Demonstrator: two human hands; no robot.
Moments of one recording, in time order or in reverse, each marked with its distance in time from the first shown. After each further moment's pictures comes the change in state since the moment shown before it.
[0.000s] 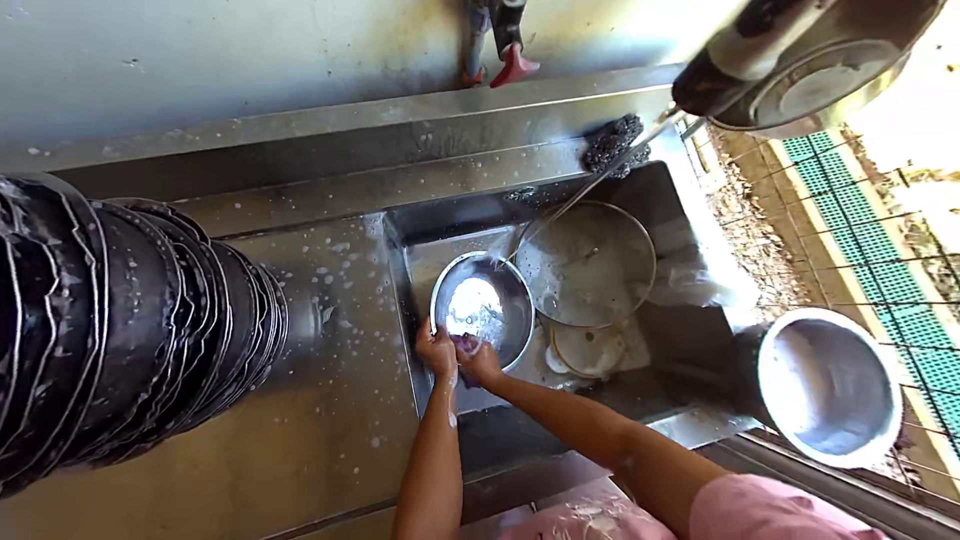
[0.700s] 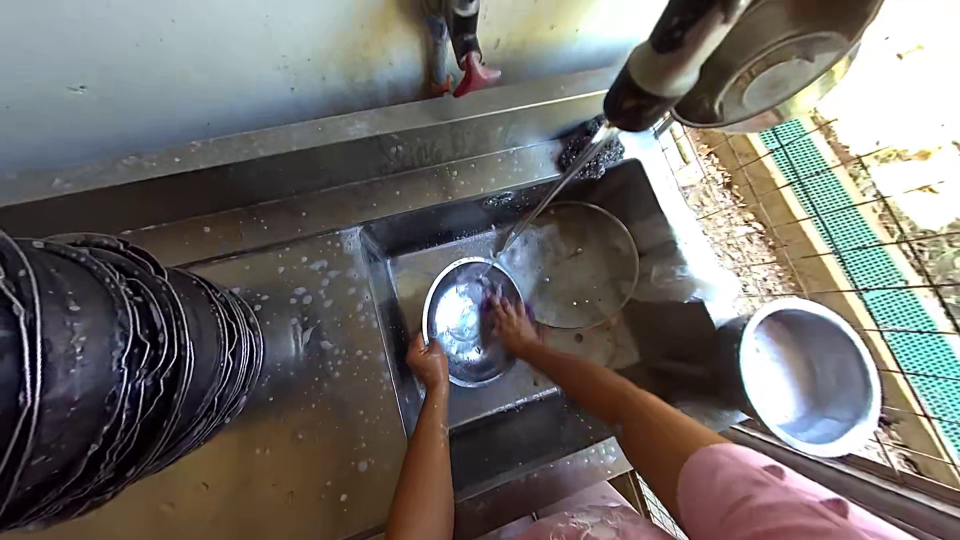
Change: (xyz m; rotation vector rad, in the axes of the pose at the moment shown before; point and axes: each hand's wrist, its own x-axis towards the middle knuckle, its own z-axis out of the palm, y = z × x) left_hand 0.000 0.002 0.005 0.139 -0.039 0.028; right_hand 0.057 0.073 -0.086 -0.817 -0.119 -0.142
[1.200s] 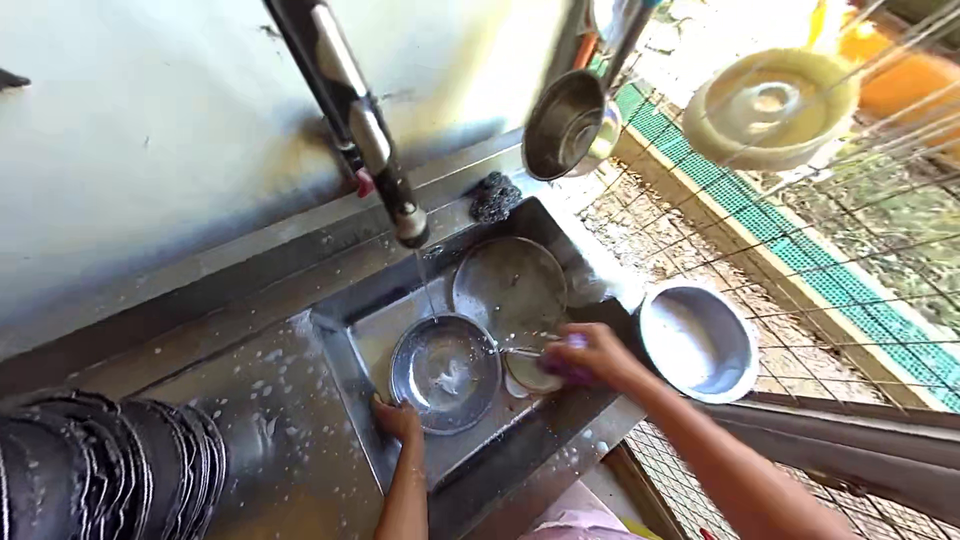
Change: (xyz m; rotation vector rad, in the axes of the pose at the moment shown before) left_hand 0.004 -0.033 0.010 0.206 -0.174 -0.189; right_hand -0.242 0.025 -0.192 0.826 0.496 0.294
